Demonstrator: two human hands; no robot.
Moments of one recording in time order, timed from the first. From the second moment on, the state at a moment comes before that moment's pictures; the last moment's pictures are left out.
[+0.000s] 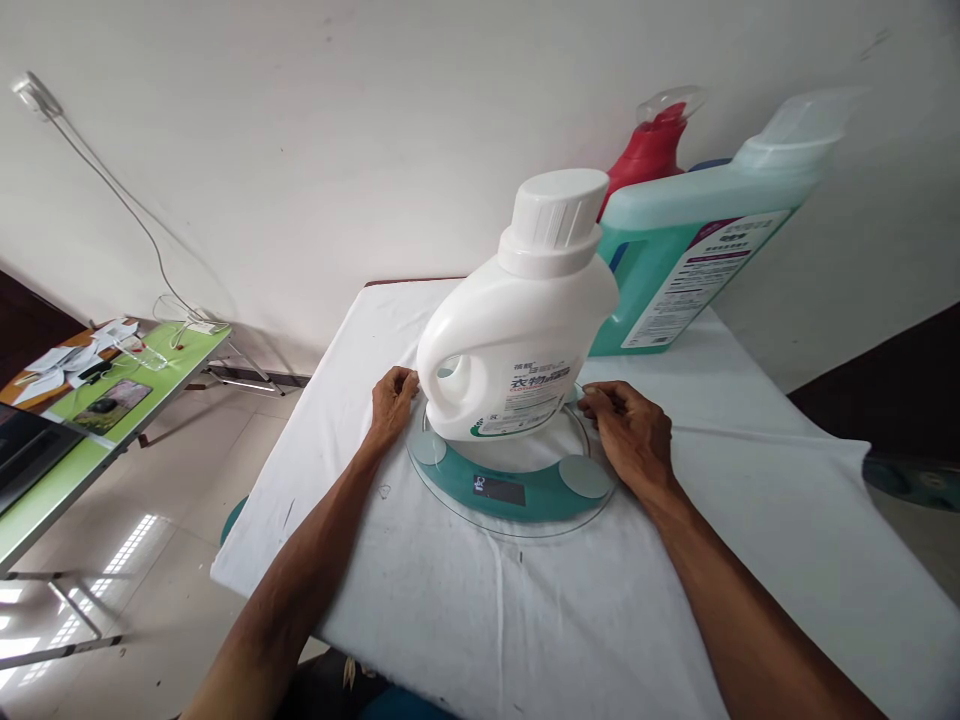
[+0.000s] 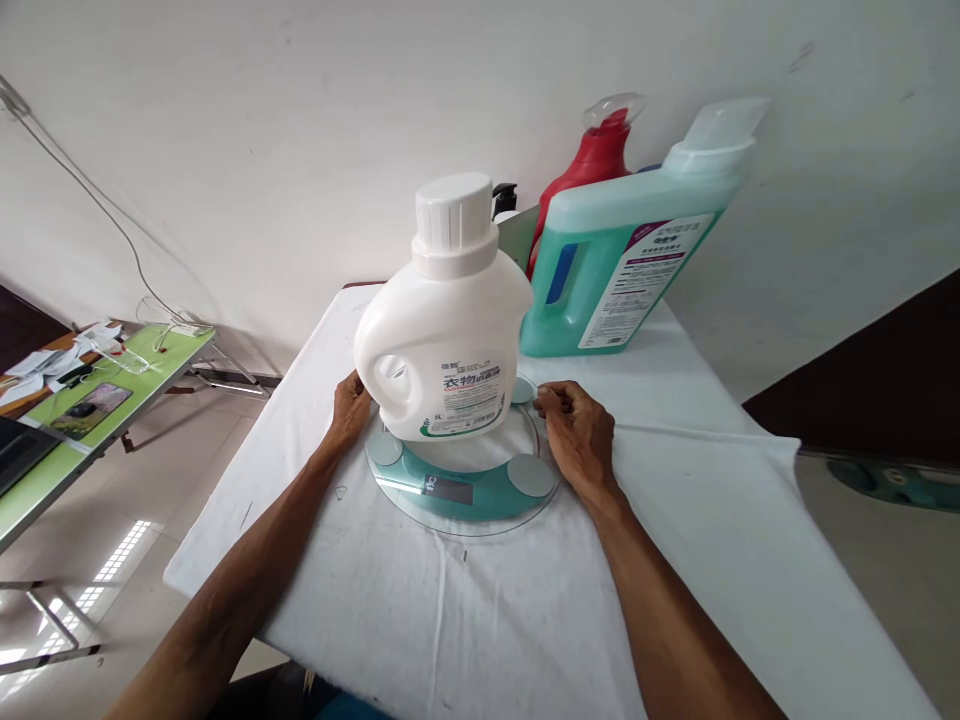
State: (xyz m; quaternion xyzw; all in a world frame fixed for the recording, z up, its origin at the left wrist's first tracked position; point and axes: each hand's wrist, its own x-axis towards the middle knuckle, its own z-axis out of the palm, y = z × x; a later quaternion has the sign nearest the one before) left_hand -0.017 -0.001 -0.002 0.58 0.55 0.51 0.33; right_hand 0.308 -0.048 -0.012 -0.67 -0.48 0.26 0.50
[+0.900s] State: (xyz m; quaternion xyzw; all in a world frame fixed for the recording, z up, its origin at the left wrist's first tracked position) left_hand -0.015 -0.001 0.004 0.57 0.56 0.51 0.33; right_hand 0.310 -0.048 -0.012 -0.67 -0.49 0.26 0.49
